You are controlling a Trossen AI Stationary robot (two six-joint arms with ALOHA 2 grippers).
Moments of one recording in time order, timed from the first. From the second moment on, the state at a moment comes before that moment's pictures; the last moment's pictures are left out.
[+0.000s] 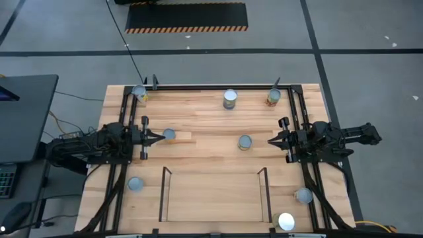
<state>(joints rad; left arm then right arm) 0.11 0.02 0.04 -0.03 0.06 0.21 0.10 0.02 0.01 0.21 -0.05 -0.18</state>
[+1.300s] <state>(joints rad) 0.11 0.02 0.04 -0.03 0.06 0.21 0.11 0.04 0.08 0.42 -0.01 0.08</state>
